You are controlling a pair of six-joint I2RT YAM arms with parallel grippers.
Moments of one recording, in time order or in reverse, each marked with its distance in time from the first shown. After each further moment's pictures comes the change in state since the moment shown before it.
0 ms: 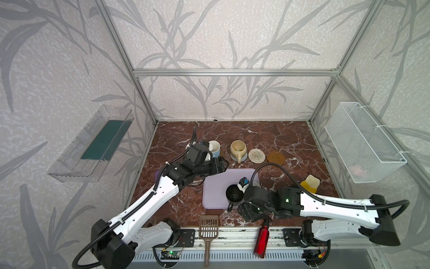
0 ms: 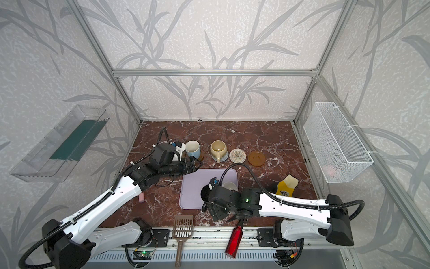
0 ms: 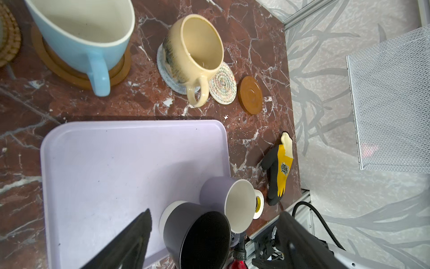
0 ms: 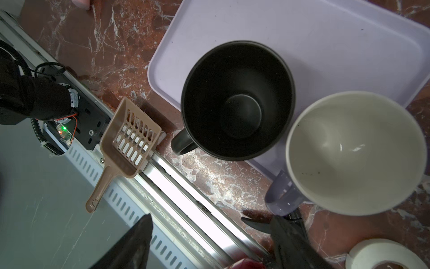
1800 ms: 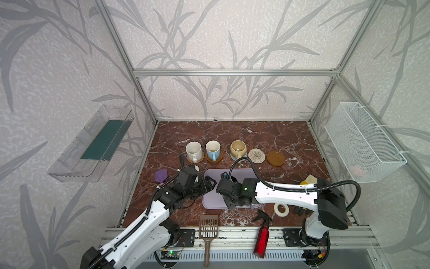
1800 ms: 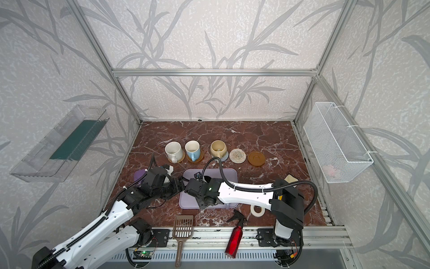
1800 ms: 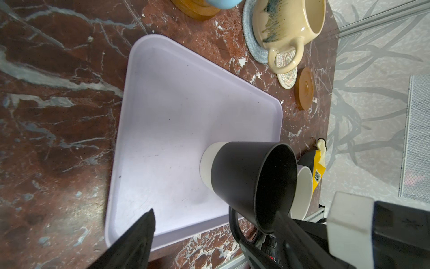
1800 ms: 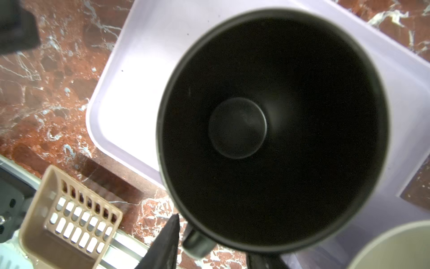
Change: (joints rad) left arm 0.043 -0.304 -0.451 0.089 -0.024 -0.175; right arm -0.084 0.465 0.258 0.015 0.092 -0.050
